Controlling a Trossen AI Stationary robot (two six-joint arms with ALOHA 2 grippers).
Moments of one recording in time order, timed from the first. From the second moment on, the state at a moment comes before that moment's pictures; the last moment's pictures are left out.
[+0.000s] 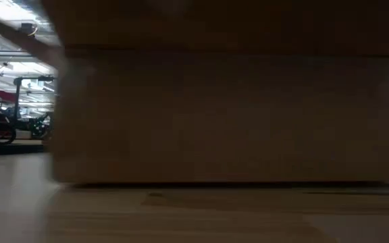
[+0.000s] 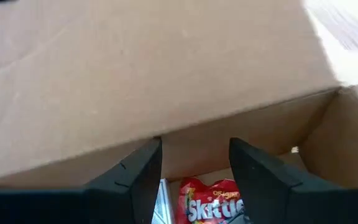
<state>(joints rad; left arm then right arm) -0.51 0.57 0.77 0.00 -0.13 -0.34 0.20 2.10 1.42 0.06 0.12 0.37</state>
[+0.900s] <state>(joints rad) -0.36 0.61 0.63 -0.28 -0.13 -0.19 0.10 2.30 2.31 -1.10 0.37 0.32</state>
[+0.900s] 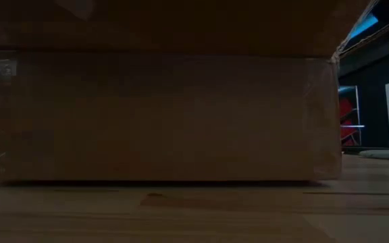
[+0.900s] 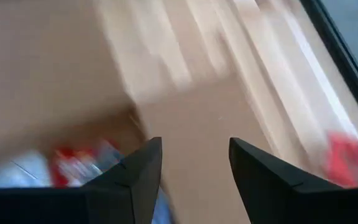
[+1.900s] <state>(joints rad) -0.02 1.26 0.63 -0.05 -0.07 0.01 0.13 1.98 2.31 -1.57 0.57 0.40</state>
